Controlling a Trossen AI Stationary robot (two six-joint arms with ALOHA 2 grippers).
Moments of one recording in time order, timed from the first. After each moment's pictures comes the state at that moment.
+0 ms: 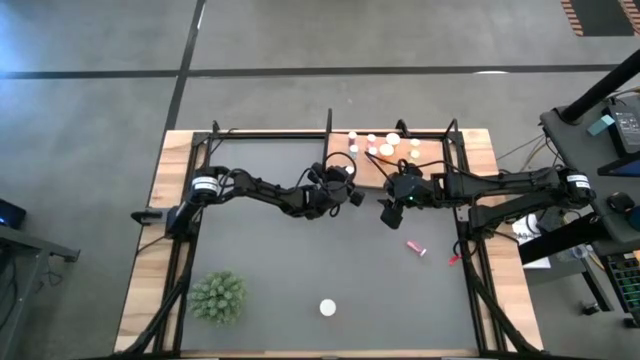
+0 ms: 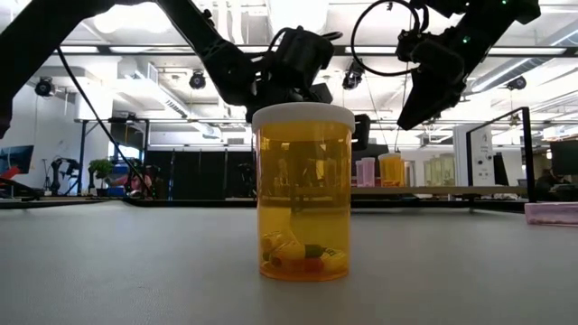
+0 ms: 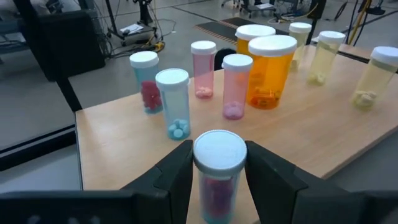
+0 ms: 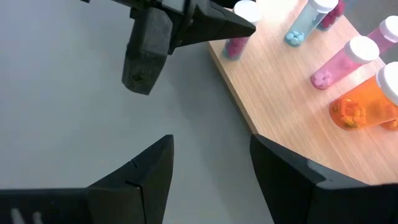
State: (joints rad) left arm 0.10 2.12 1.30 0.44 -0.82 -0.33; right arm -0.06 1.14 0.78 -0.52 0.29 0.29
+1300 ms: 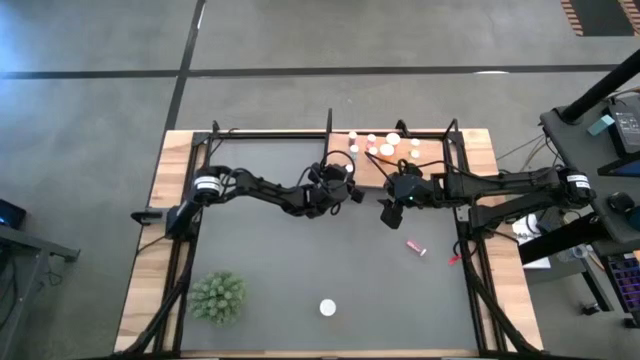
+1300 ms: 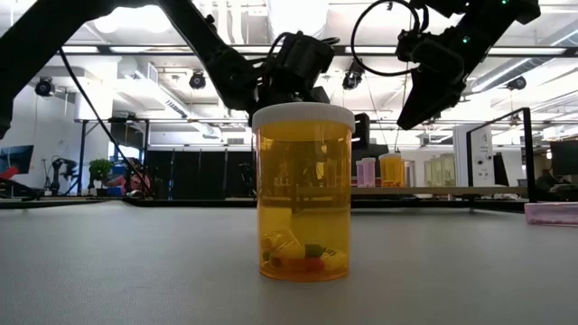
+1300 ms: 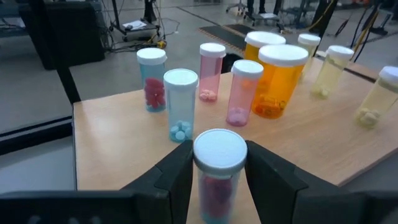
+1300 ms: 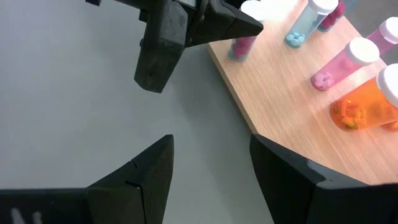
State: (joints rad) left arm 0.11 2.13 1.31 0.46 -0.82 -0.41; right arm -0.06 1.14 0.78 -0.52 0.29 0.29
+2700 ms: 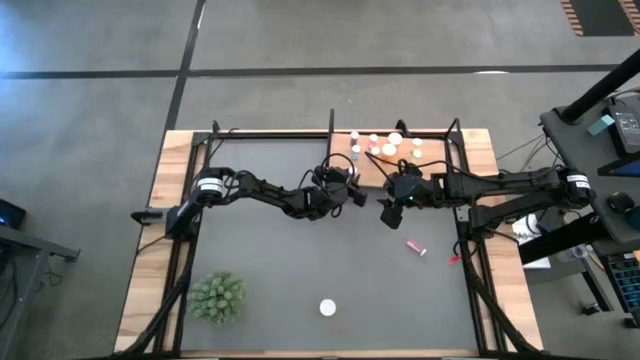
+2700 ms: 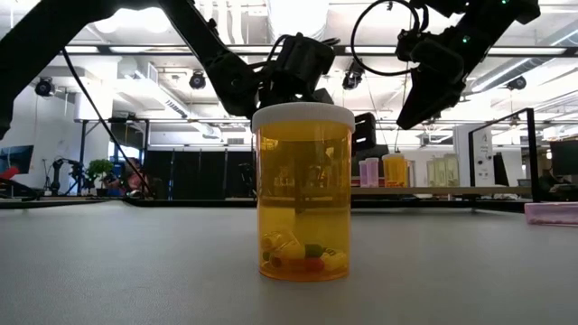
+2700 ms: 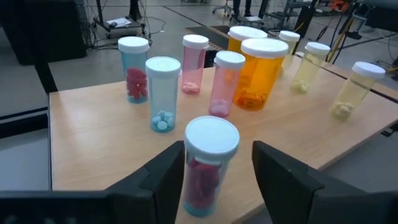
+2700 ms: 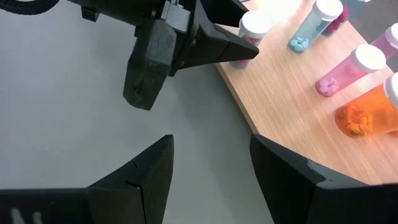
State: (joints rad) left arm 0.10 2.16 1.31 0.53 -0.78 -0.42; right arm -0.06 1.14 0.78 -0.51 0.29 0.29
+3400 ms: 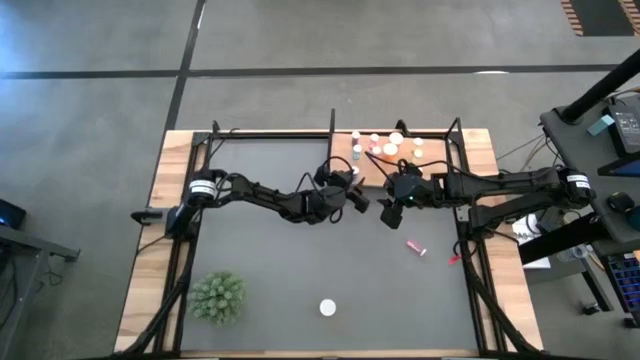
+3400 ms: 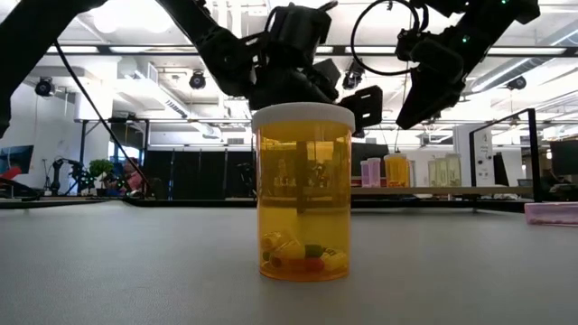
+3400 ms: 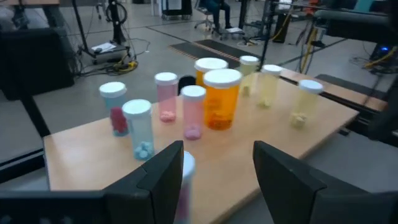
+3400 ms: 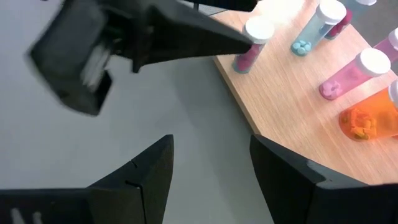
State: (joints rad) left arm 0.04 2.09 1.31 0.56 -0.78 -0.27; right arm -0.06 1.14 0.78 -0.51 0.29 0.29
